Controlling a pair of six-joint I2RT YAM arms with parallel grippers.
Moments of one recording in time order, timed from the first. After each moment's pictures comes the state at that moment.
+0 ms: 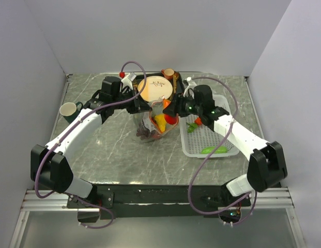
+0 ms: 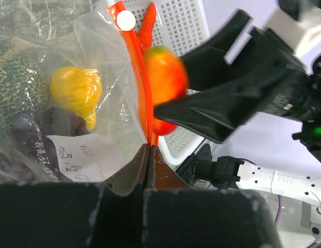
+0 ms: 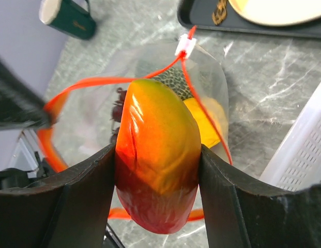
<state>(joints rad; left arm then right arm) -0.41 1.45 1.26 -0.33 0.58 -0.67 0.45 1.45 1.09 -0.10 -0.40 0.44</state>
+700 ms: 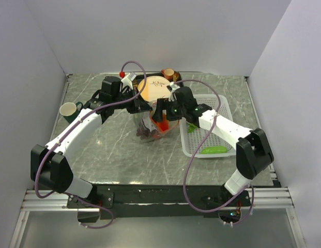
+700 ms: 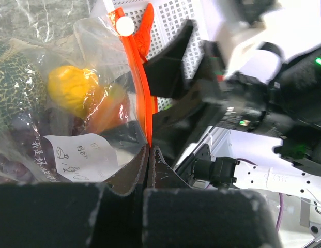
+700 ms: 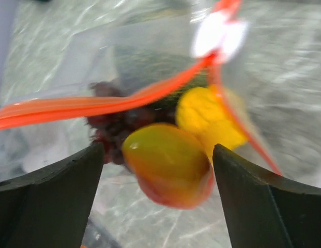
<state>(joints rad) -0.41 1.45 1.26 -0.32 0.58 -0.68 0.58 1.62 1.21 -0.23 -0.25 0.43</state>
